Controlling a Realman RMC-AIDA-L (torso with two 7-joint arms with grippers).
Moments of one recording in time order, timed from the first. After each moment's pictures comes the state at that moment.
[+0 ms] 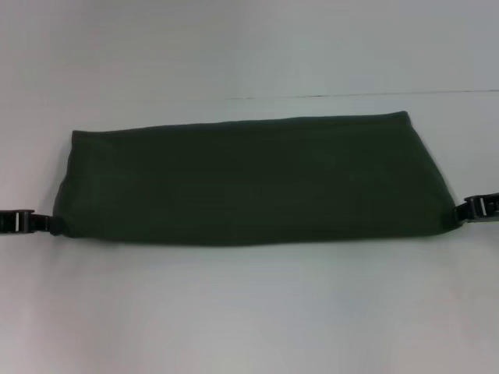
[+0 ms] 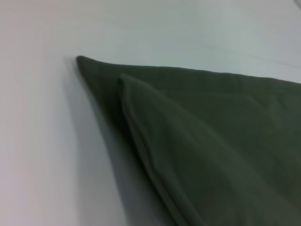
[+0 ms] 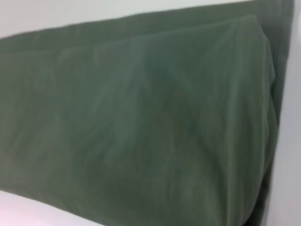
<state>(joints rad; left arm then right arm) -0.61 -1.83 0.63 0.49 2.30 1.30 -2.07 0.69 1.89 -0.70 -0.59 -2.49 -1.32 2.30</state>
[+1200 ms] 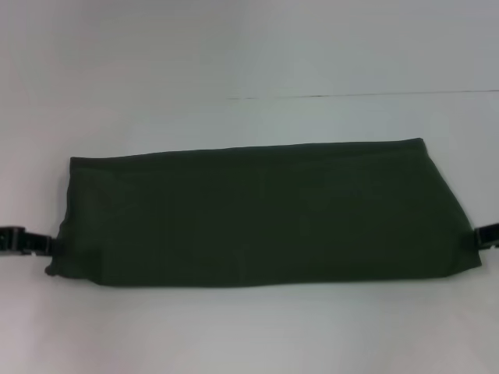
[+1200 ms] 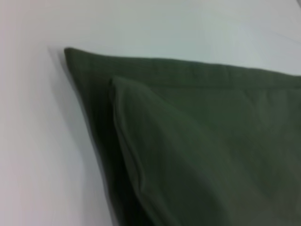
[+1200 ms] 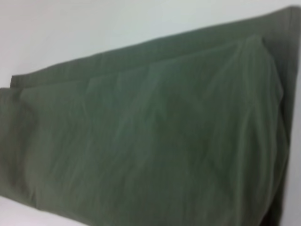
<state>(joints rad) -0.60 -1.81 0.61 0.54 2.38 1.51 -2.17 0.58 1.88 -0.59 -0.70 -2.45 -1.56 2.29</state>
